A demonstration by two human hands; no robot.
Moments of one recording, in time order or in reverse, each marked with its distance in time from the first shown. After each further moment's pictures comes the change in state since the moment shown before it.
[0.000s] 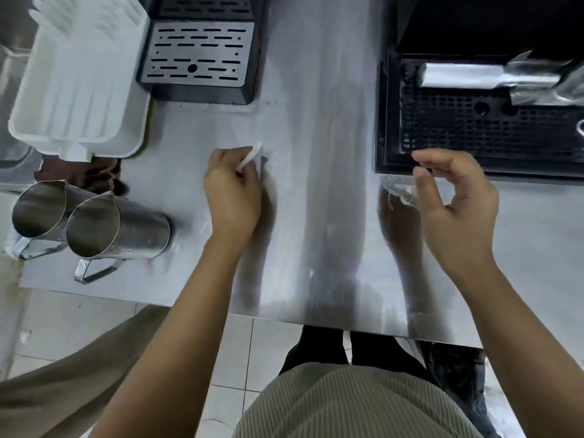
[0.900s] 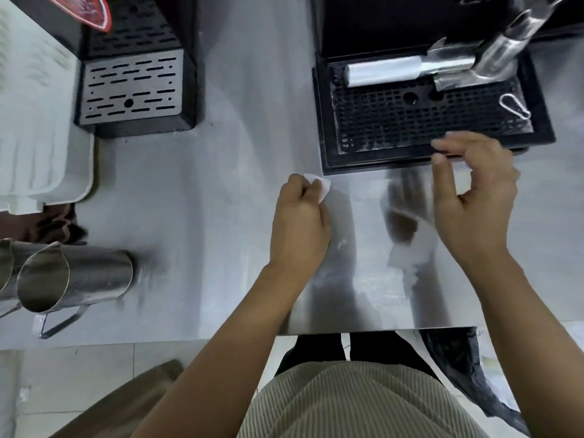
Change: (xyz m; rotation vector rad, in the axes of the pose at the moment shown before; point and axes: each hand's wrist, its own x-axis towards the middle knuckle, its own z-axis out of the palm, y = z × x) left_hand -0.071 0.078 0.074 0.063 -0.323 0.424; right_hand -0.001 0.041 -0.063 -0.330 0.222 -0.021
